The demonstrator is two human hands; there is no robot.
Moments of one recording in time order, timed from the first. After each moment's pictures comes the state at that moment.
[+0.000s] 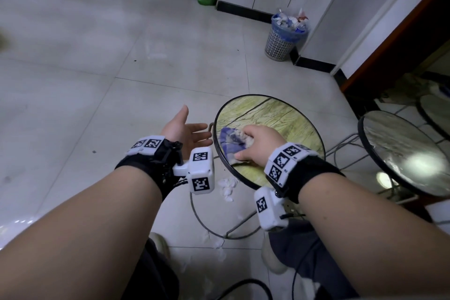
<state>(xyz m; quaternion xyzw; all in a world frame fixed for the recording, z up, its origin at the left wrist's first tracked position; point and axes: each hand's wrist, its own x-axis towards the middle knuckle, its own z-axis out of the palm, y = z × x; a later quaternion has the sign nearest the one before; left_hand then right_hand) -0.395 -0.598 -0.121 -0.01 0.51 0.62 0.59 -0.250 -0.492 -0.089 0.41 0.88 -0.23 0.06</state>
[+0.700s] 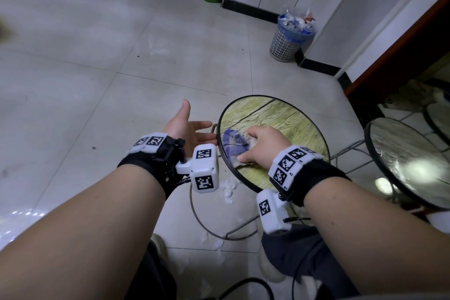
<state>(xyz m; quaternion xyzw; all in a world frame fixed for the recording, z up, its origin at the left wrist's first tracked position) -0.403 -0.595 -0.119 -0.02 0.50 0.62 0.61 -0.257 -0.490 -0.084 0.42 0.88 -0.21 0.08</state>
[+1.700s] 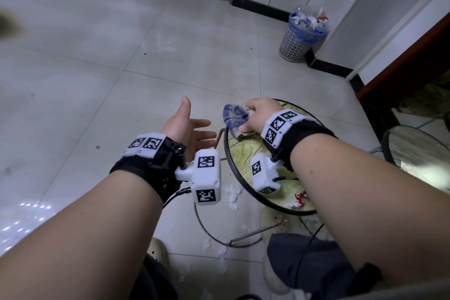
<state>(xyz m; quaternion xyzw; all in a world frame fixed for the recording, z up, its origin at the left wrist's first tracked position) -0.424 -0.584 -0.125 -0.02 0.56 0.61 0.56 -0.333 -0.437 -0.083 0.41 0.89 -0.17 0.10</state>
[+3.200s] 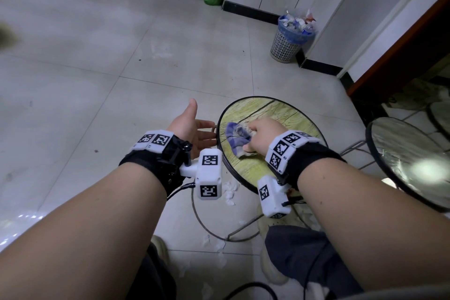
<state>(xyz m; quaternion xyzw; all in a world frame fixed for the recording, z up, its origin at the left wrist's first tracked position) -0.400 -0.583 -0.113 0.02 0.57 0.58 0.57 -0.273 -0.471 -0.077 0.42 0.88 -0.18 0.13</state>
